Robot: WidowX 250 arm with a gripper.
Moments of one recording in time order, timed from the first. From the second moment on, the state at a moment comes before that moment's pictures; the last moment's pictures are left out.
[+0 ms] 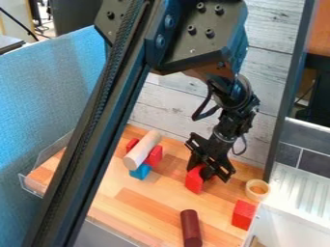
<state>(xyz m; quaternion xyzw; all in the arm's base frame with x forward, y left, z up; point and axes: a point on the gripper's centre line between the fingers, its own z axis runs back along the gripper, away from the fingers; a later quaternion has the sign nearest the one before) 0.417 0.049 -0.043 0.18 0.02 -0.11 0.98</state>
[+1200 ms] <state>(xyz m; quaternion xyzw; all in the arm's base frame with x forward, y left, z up) 0.409 0.076 -0.031 0.44 -0.07 0.00 0.89</state>
